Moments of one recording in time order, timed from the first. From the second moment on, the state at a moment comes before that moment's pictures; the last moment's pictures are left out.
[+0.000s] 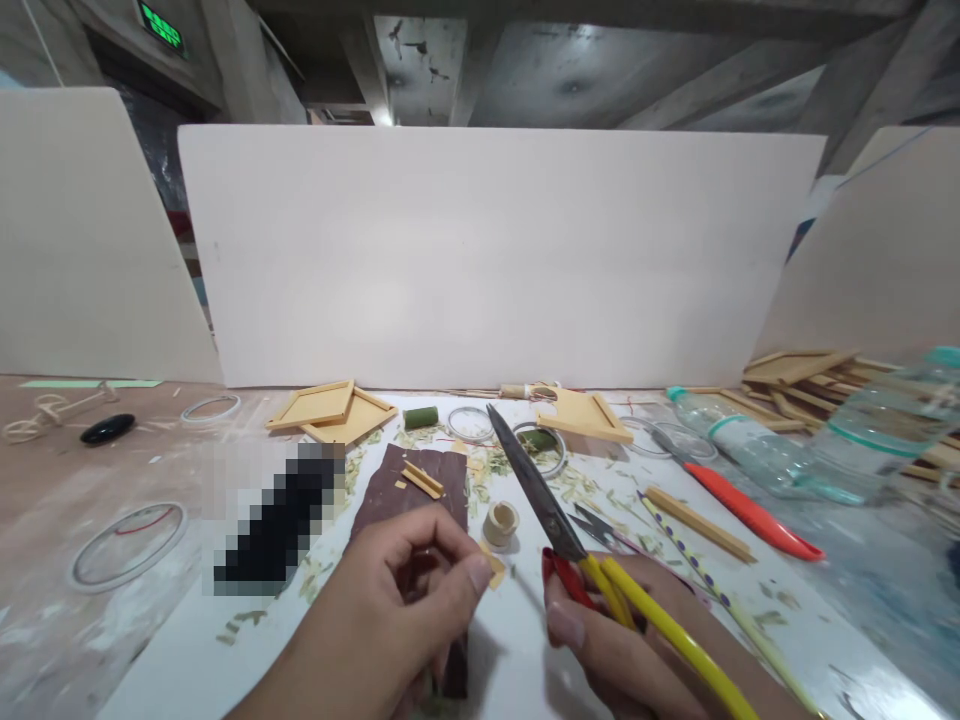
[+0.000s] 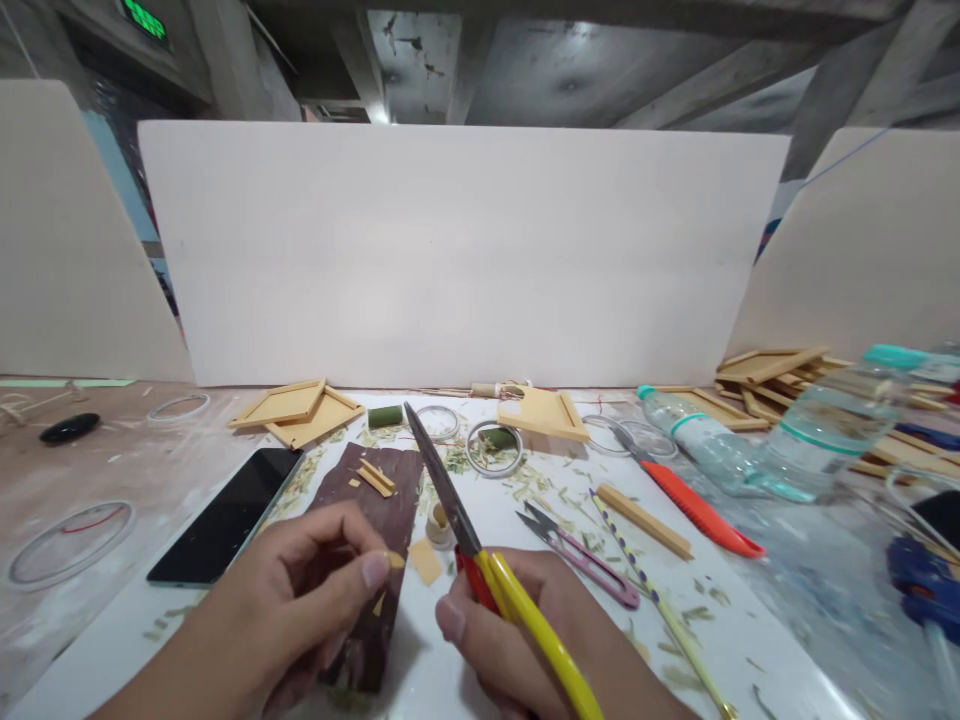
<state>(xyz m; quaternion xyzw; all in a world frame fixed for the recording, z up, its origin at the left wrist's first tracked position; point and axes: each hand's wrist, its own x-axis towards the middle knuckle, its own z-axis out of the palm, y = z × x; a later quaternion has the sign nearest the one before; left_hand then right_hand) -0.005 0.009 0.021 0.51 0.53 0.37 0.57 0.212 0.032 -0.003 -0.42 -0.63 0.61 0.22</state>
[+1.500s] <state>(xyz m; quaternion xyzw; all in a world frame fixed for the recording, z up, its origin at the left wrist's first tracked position) -0.009 0.014 -0.009 0.79 0.50 0.22 0.28 0.201 0.036 -0.015 -0.44 -0.58 0.65 0.22</state>
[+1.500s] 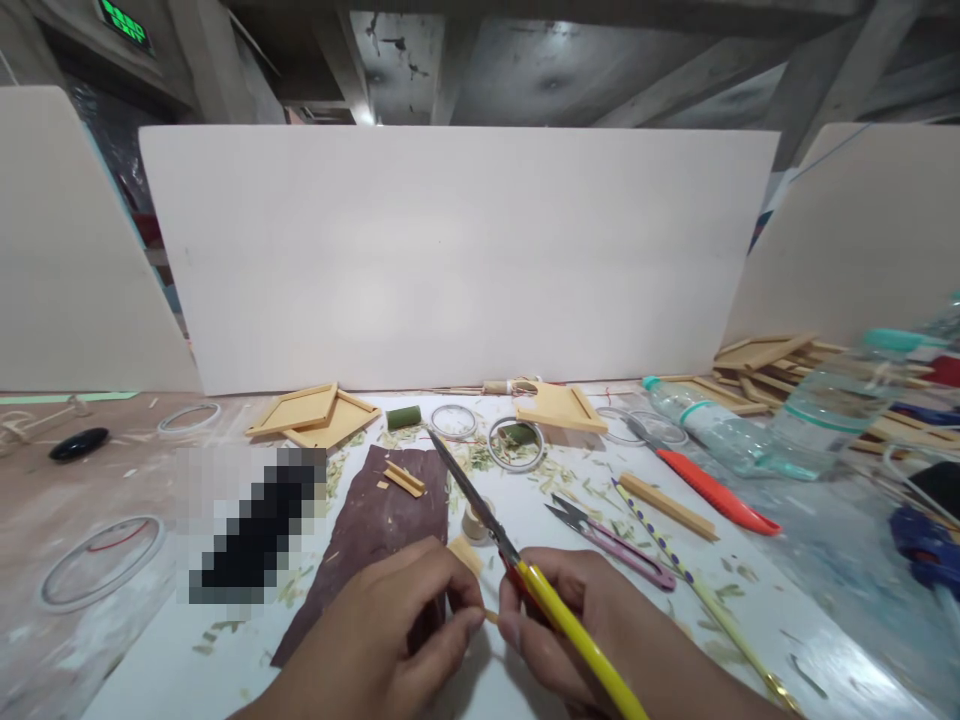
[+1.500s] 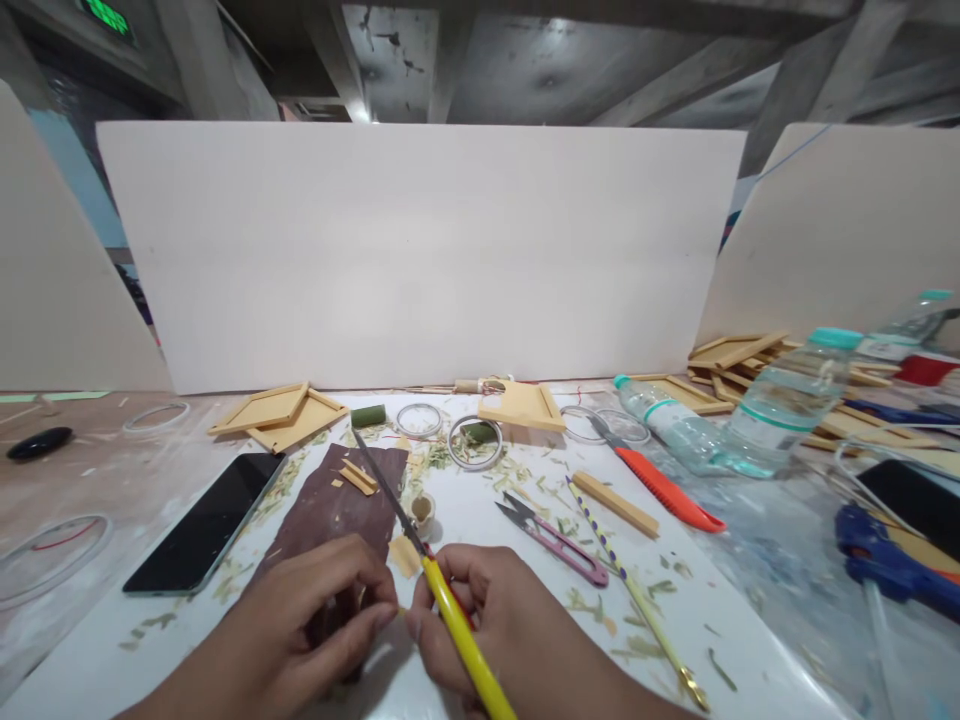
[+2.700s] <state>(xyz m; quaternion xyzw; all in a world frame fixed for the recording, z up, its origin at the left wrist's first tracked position) -0.009 0.061 -0.002 0.90 0.42 0.03 0.07 0.210 0.046 -0.016 -0.47 -0.58 0.57 0.34</state>
